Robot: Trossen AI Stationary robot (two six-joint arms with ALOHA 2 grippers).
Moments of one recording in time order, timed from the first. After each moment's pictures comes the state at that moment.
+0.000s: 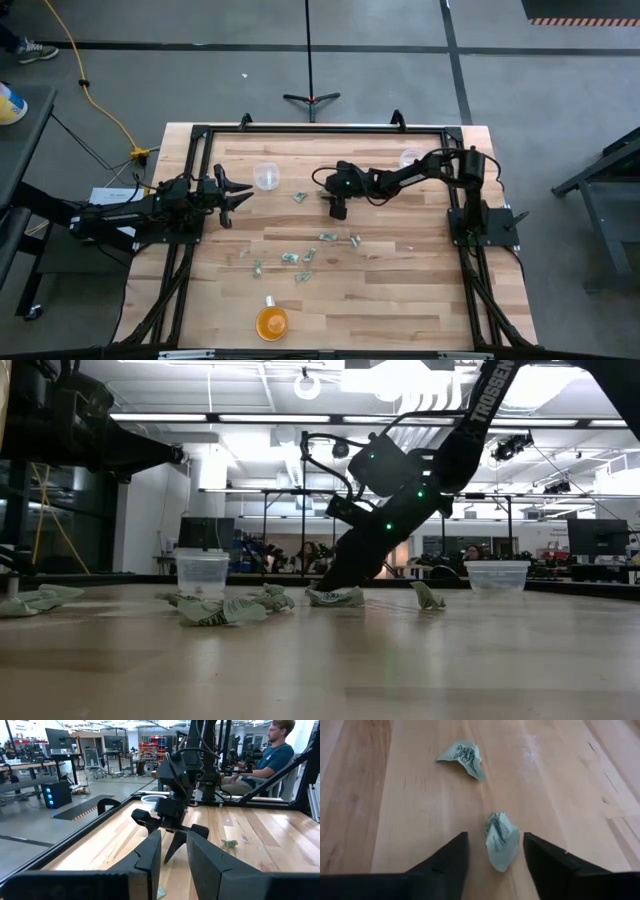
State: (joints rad) left arm 0.14 0.01 0.01 0.03 -0.10 0.02; right arm -0.26 1.99 0.93 0.39 -0.01 -0.14
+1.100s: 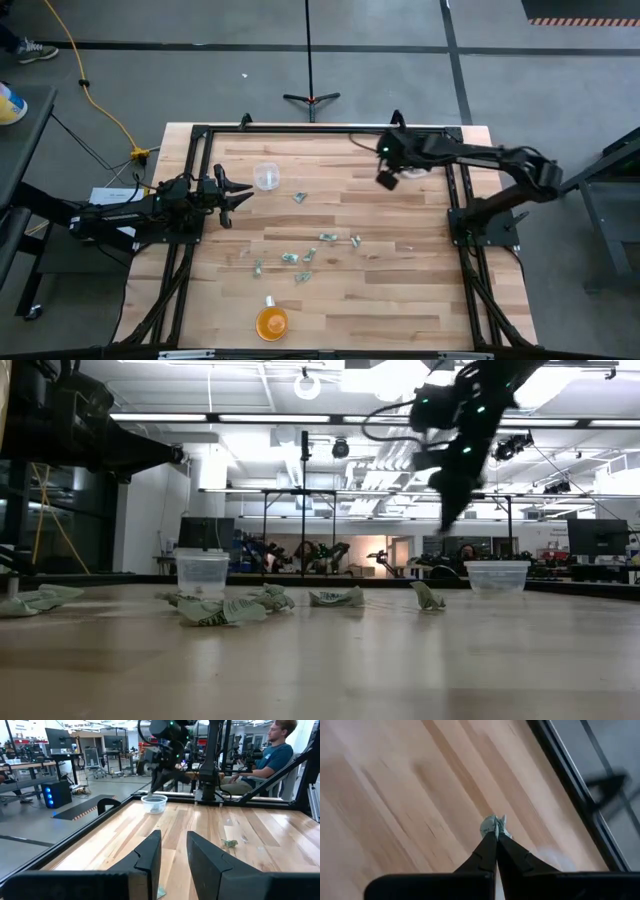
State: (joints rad) left arm 0.14 0.01 0.01 0.02 -0.10 0.02; right arm -0.46 1.41 0.98 -0.74 0.31 0.05
